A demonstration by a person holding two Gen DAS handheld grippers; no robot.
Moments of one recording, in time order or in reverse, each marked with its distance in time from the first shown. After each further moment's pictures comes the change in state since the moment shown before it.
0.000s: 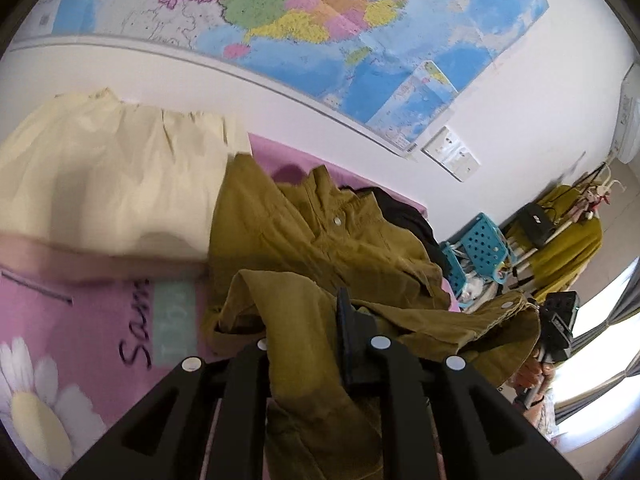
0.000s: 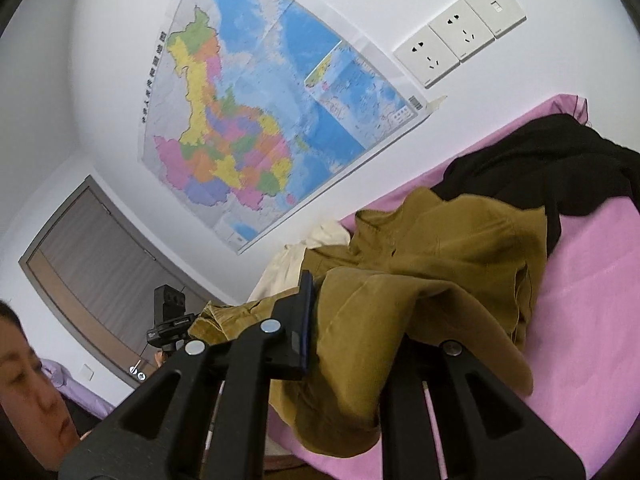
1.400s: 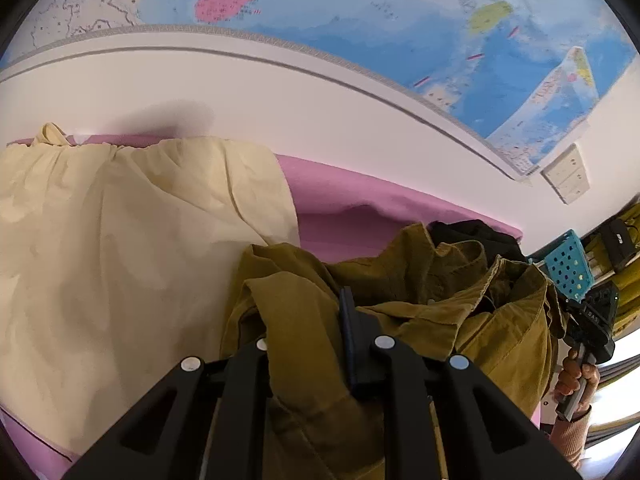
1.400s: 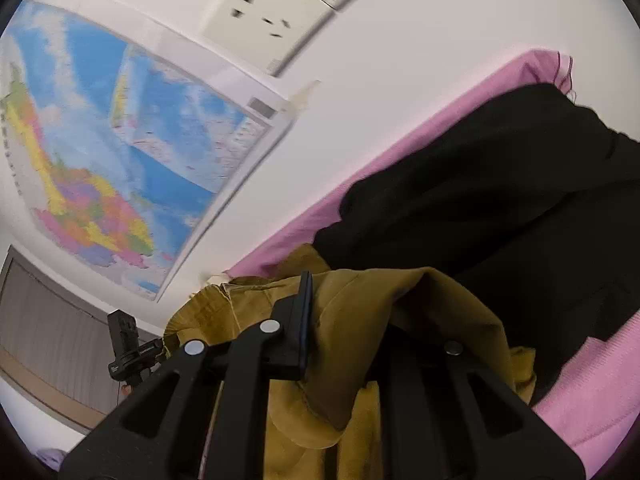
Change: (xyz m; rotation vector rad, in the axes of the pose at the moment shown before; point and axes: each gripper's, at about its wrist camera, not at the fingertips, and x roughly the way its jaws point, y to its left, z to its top) left arm 0.181 0.040 0.130 -0.032 0.133 0.245; right arm 0.157 -0.154 0.101 0.233 0.087 -0.269
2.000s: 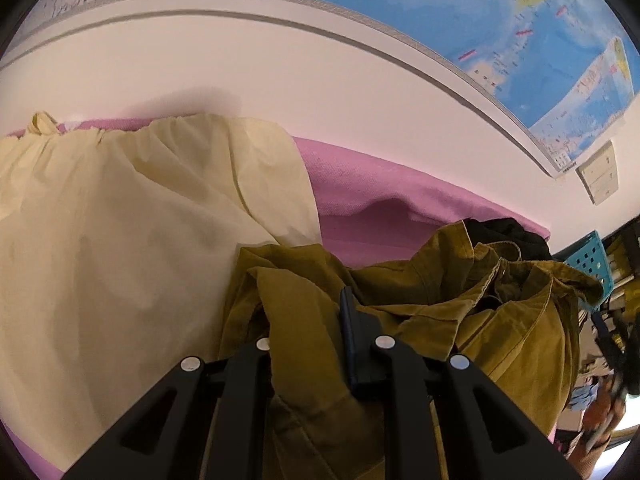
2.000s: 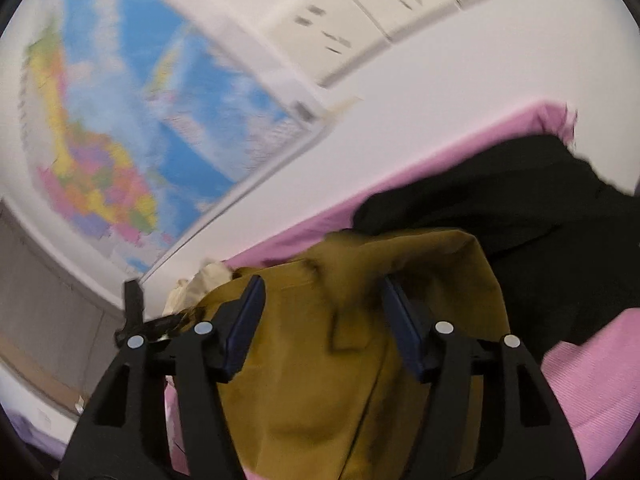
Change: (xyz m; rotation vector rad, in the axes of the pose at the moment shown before) left arm 0.035 0.005 0.007 -0.023 0.038 0.061; right arm -0.046 0.052 -0.037 -0.235 -0.059 -0.034
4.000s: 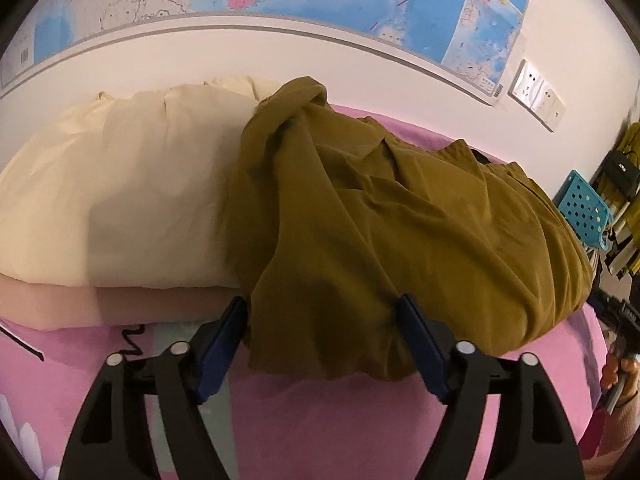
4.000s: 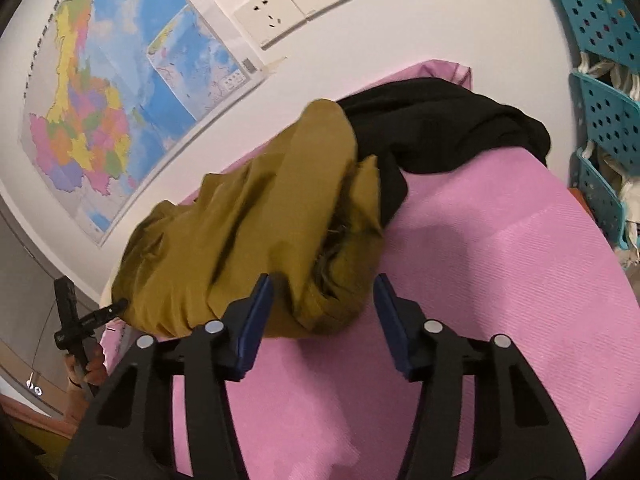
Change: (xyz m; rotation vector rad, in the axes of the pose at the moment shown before) left arm -0.074 0.021 -0.167 0.175 -0.204 0.026; right arm -0.061 -0.069 -0.148 0.027 -0.058 -0.152
